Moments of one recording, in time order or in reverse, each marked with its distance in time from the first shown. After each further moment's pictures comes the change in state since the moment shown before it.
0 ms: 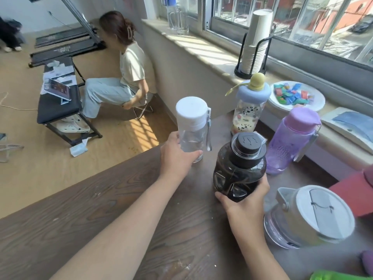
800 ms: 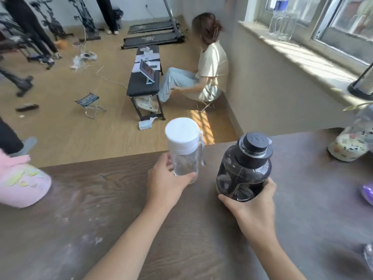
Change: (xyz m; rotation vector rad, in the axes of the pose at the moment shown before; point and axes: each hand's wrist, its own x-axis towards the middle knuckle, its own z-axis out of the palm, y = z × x) left_hand -0.109 -0.133 -0.218 -0.068 0.326 -0.220; right_hand -0.111 -0.045 0.119 -0.184 -0.406 -0.063
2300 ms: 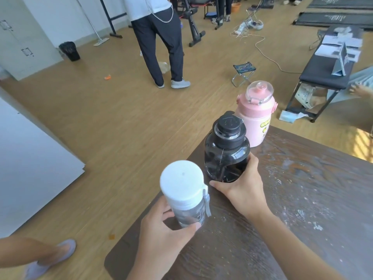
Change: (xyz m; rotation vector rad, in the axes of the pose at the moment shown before) left_hand -0.227 -0.257 -0.373 -0.164 0.539 -0.349; right_hand -0.278 -0.107 0.387 -0.177 -0.962 -0.359
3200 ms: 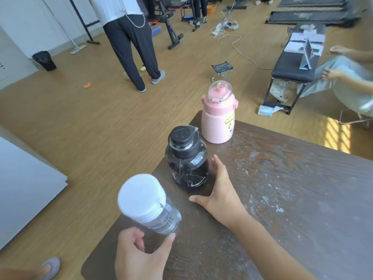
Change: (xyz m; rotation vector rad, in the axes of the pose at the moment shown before) left_hand -0.051 0.009 0.035 0.197 0.310 -0.264; right_hand -0.026 0.023 -0.023 -0.051 -0.202 -0.058
